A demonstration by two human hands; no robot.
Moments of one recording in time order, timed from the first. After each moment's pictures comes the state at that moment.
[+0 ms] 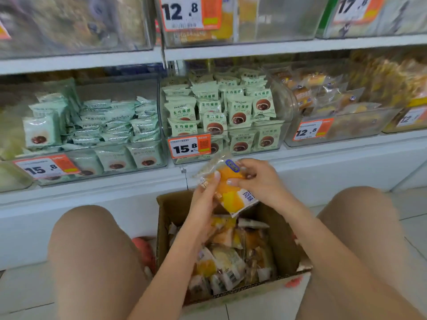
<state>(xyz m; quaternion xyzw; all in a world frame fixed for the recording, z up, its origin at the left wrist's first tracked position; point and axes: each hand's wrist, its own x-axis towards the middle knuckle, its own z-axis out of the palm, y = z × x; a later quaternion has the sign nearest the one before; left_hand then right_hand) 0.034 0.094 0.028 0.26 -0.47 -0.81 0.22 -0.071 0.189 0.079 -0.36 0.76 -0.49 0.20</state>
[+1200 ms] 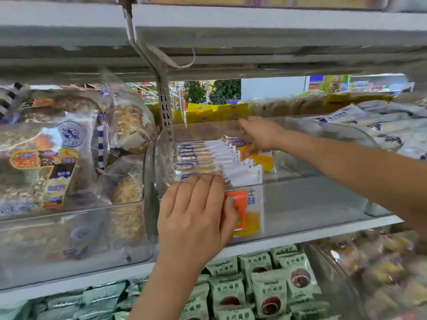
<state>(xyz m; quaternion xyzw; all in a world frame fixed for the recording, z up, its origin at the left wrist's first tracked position) -0.116 -0.085 0.271 0.10 -0.73 0.28 0.62 -0.389 -0.070 0.373 -0.54 0.82 -0.03 -0.20</state>
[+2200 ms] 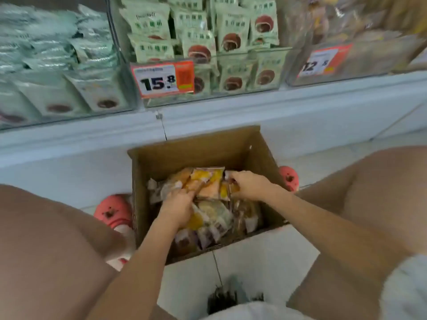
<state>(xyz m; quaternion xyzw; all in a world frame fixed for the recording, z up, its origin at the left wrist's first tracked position) 0.071 0.063 -0.124 0.18 -0.96 -0.12 -0.18 -0.090 0.205 -0.084 -0.41 0.85 -0.02 0.32</state>
